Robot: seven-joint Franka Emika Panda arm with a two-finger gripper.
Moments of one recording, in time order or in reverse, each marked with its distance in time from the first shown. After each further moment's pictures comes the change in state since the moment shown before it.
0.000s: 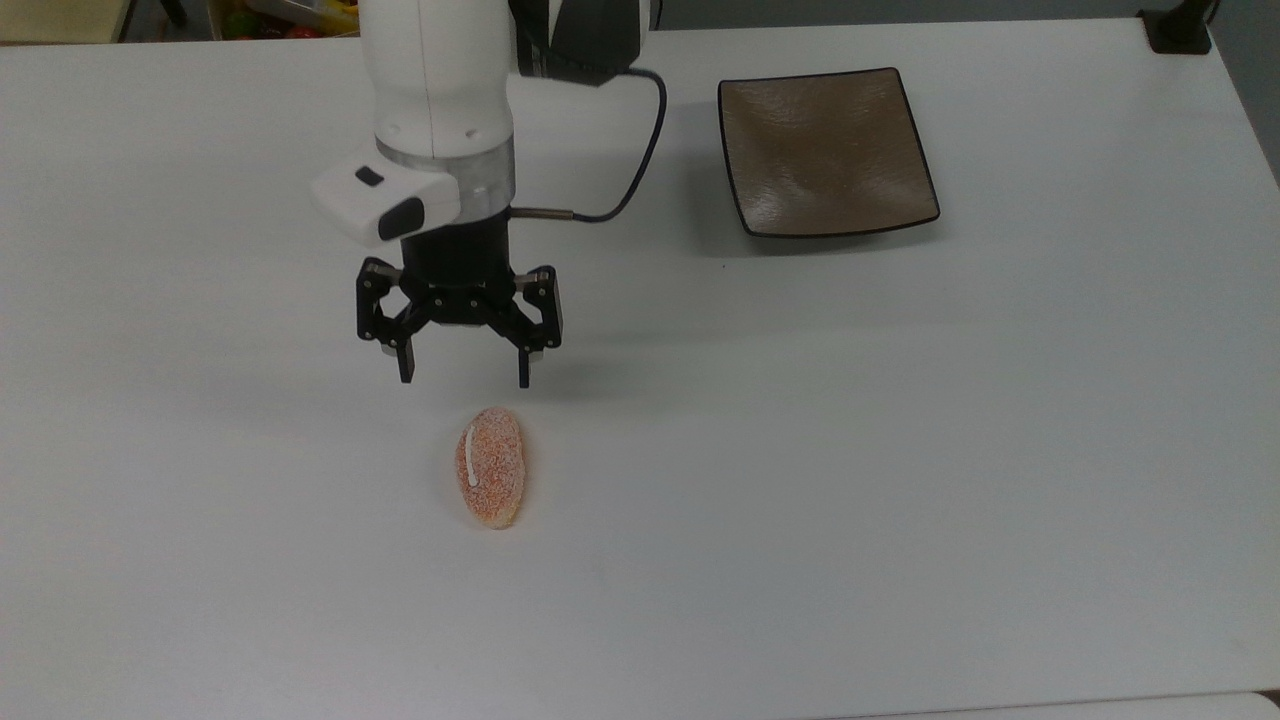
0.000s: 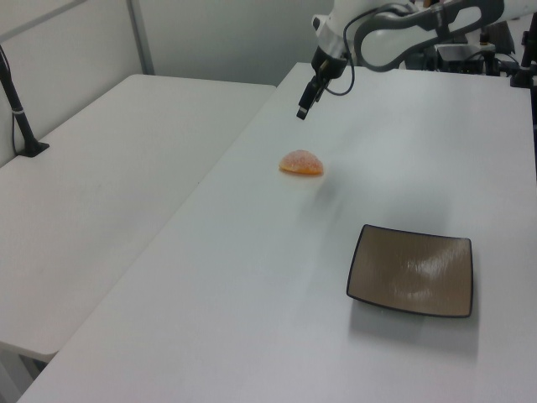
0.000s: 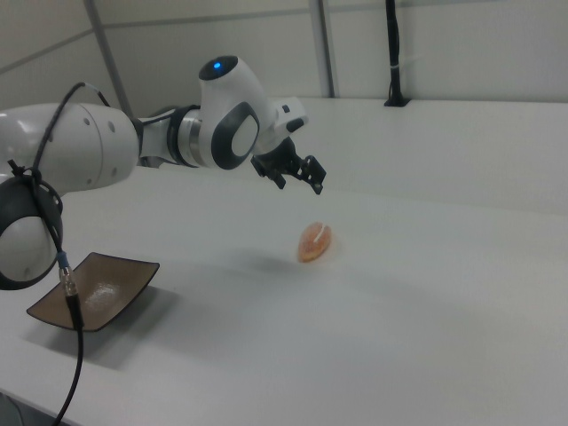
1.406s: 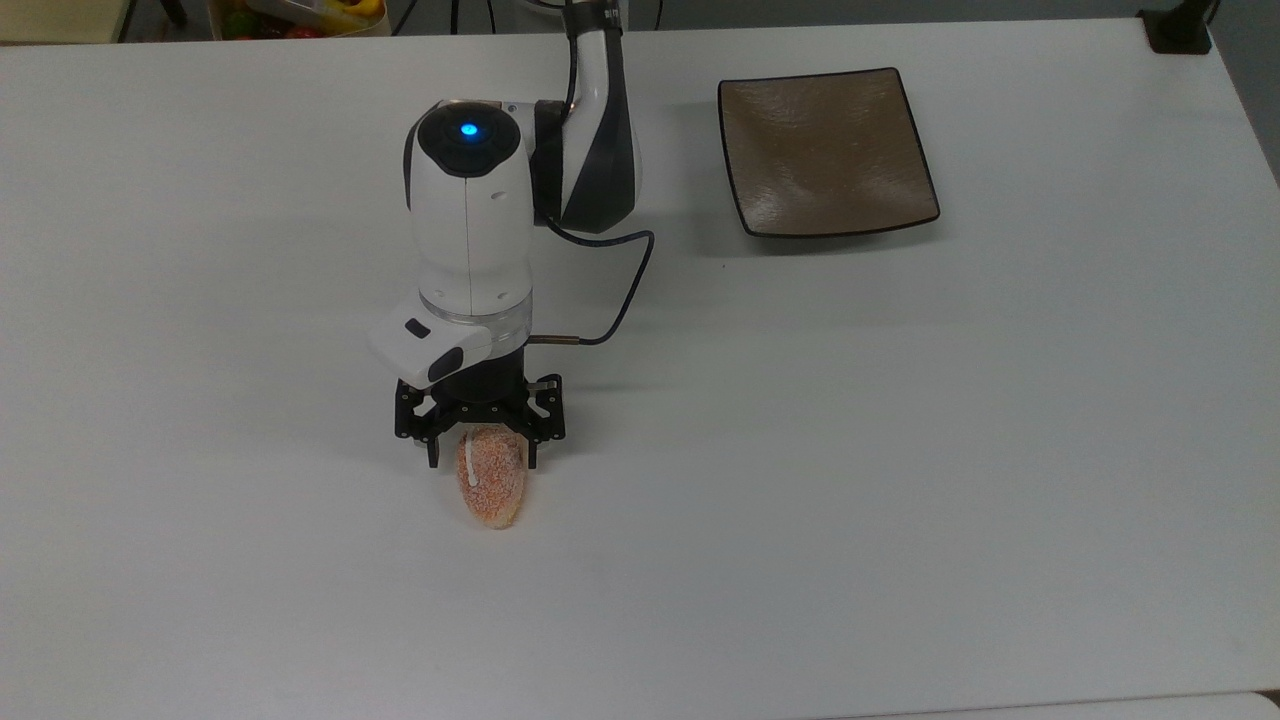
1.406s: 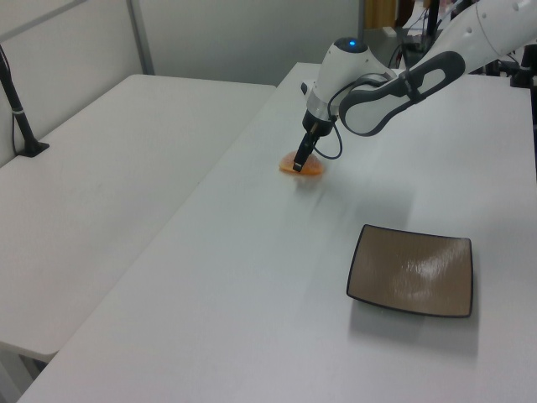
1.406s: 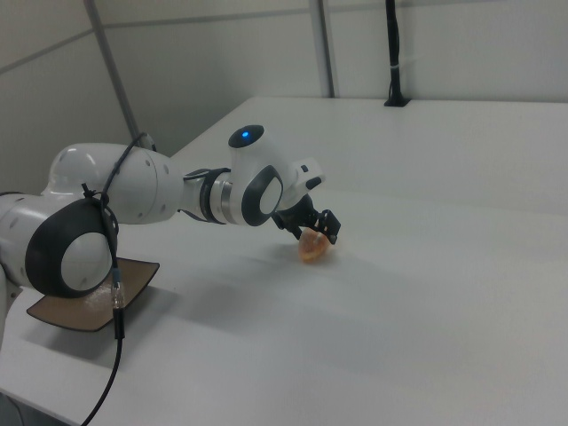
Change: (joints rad) arm 0.004 0.239 -0.008 0.030 -0.050 0.161 -0.008
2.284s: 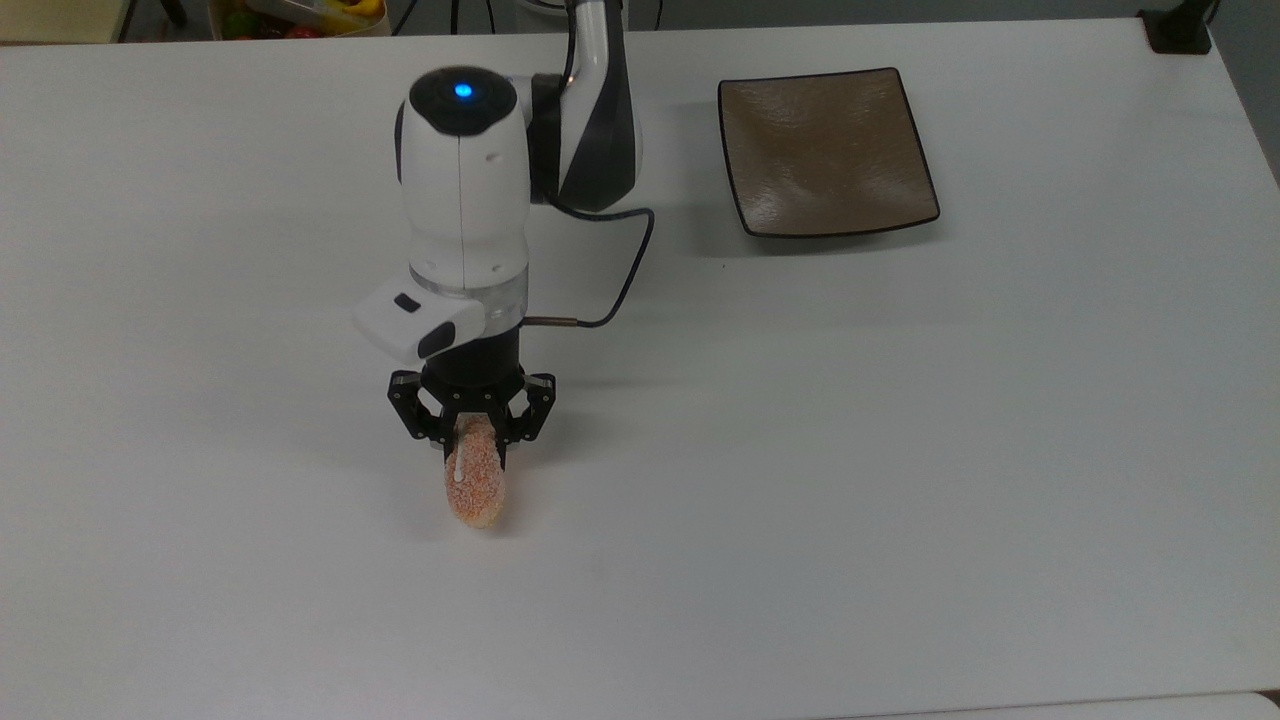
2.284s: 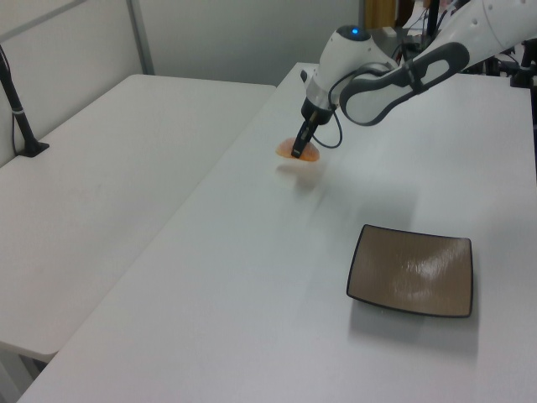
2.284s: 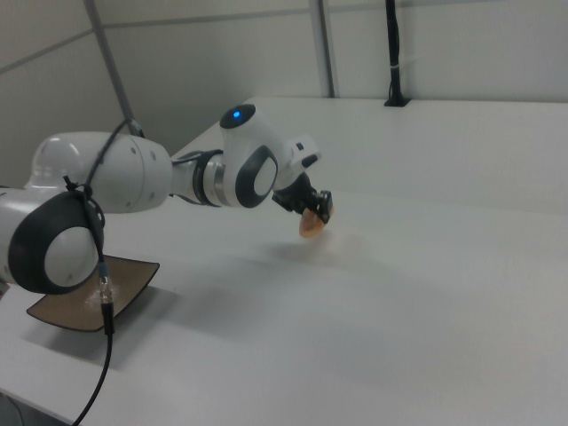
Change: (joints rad) arm 0.000 -0.050 0.000 0.005 -0.005 0.000 -0.004
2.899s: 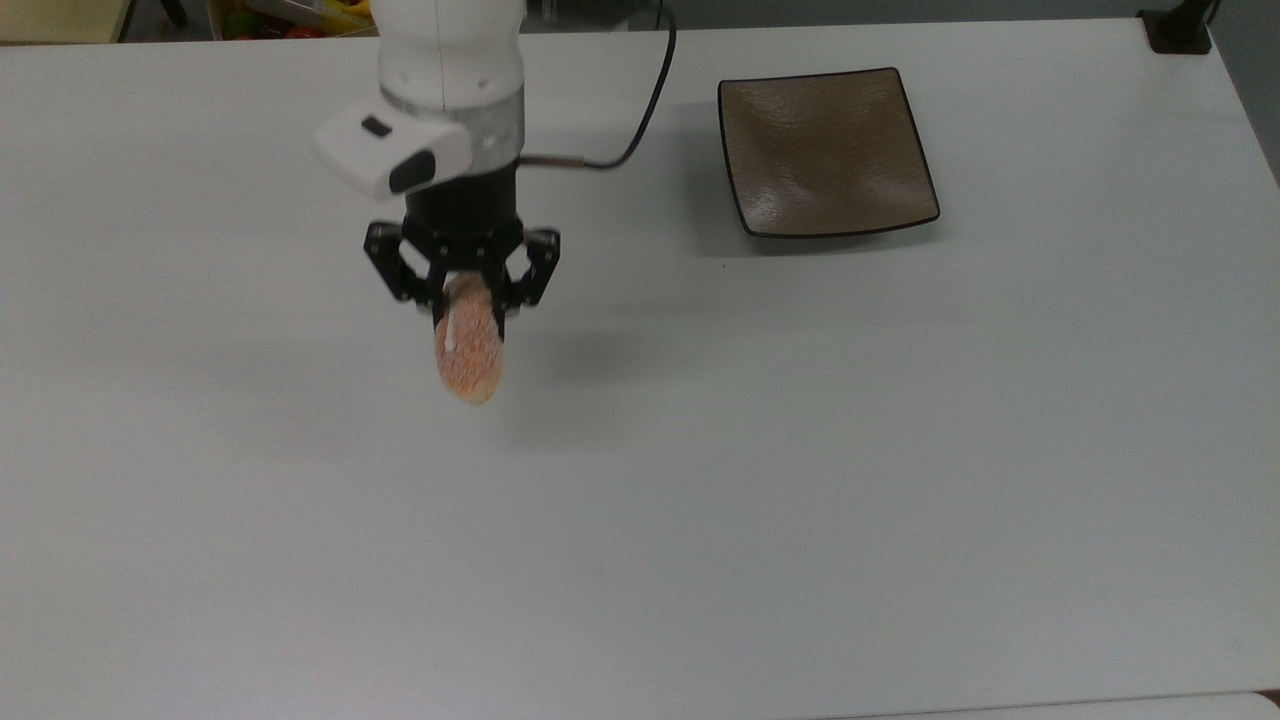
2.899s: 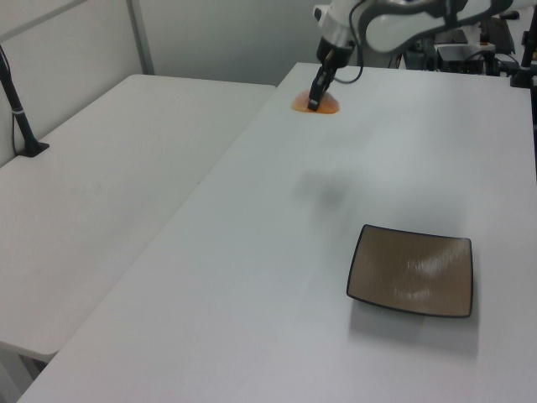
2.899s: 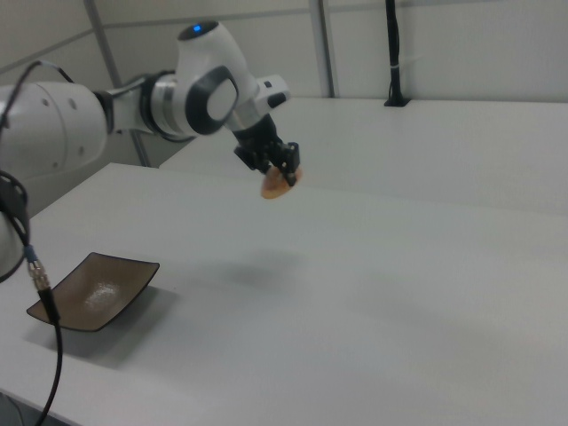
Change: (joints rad) arm 0.020 -0.275 0.001 -0.012 0.022 -0.372 0.001
